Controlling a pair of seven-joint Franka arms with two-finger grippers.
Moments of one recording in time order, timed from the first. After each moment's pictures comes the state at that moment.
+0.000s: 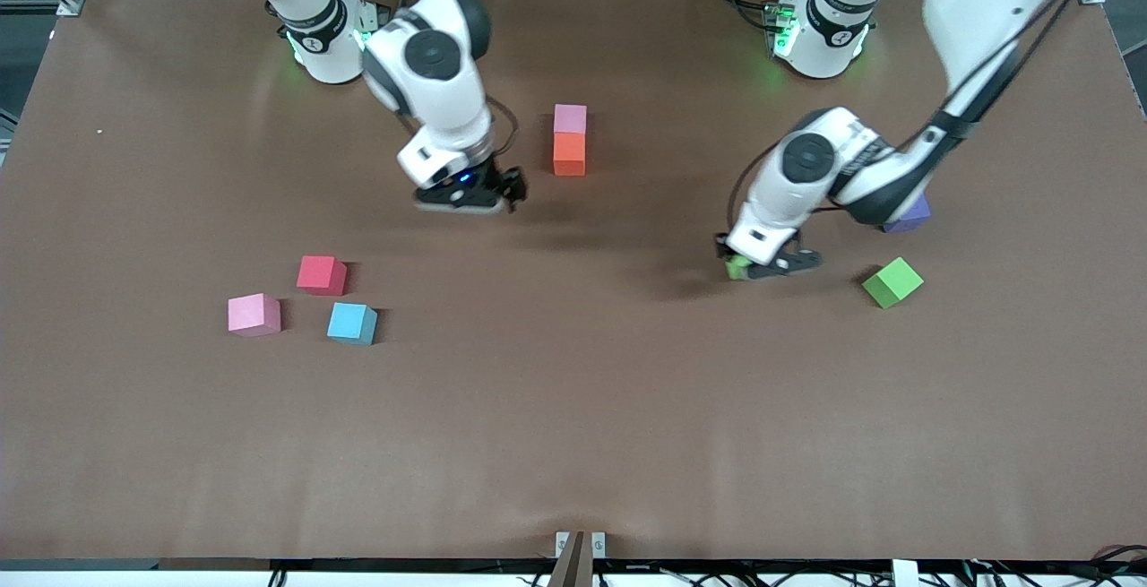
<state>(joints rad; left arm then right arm) 0.36 0.50 -0.87 -2.21 0.62 2.46 -1.12 0.52 0.17 0.10 -2.16 -0.15 2.42 0.85</state>
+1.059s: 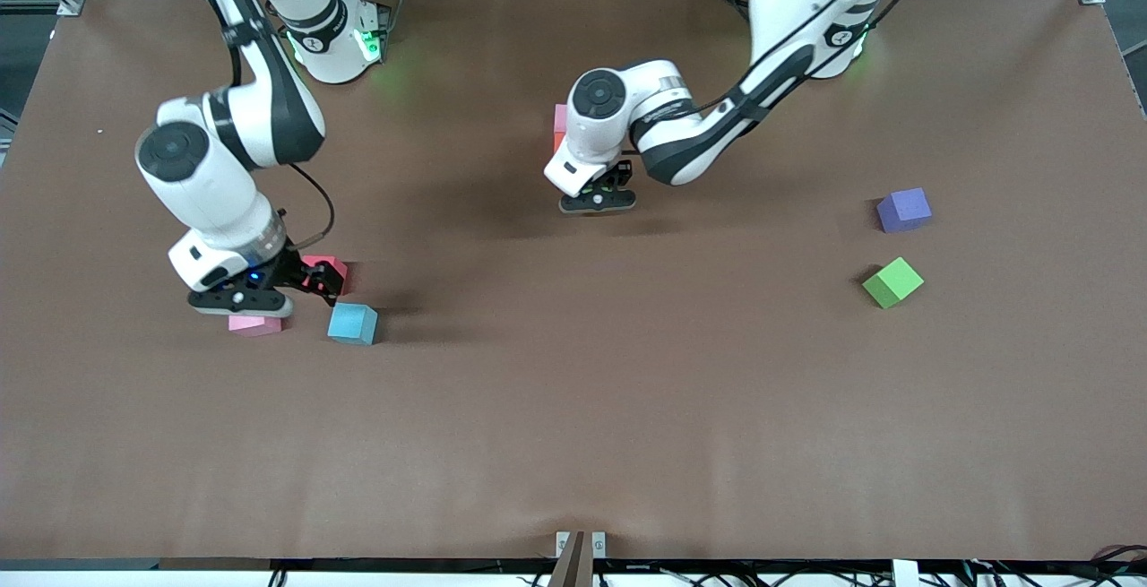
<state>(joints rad) -0.30 0.68 -0.69 -1.88 0.43 2.32 -1.27 0.10 0.24 0.09 -2.05 -0.14 2.43 0.34</state>
